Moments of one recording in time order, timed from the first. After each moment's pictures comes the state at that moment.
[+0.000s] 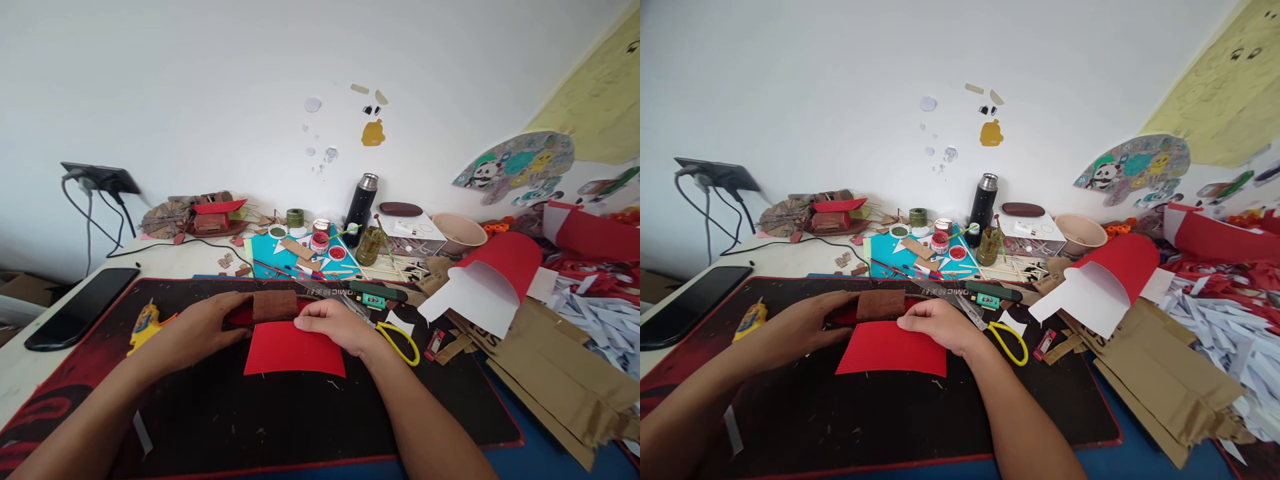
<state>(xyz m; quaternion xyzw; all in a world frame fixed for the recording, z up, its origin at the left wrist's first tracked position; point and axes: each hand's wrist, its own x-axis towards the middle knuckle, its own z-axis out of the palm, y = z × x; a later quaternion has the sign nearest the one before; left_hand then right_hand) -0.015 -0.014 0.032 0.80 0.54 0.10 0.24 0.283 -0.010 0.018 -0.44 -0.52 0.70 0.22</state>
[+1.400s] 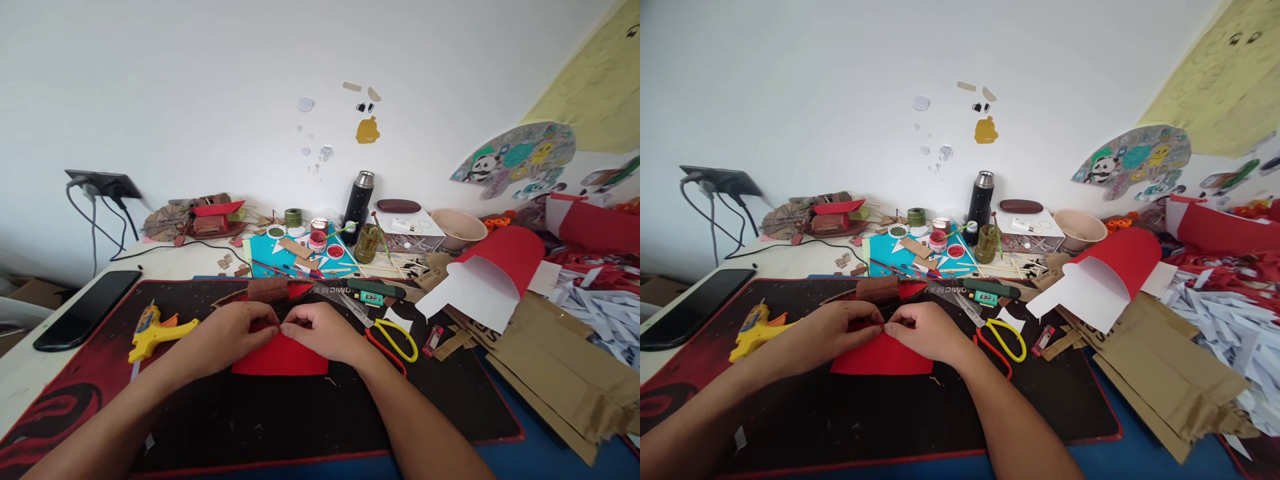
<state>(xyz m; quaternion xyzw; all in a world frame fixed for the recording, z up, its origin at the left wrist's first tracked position) 0.050 -0.028 0.073 0.79 0.53 0.06 0.31 0.267 -0.020 0.018 -0.41 -0.72 0.50 0.24</state>
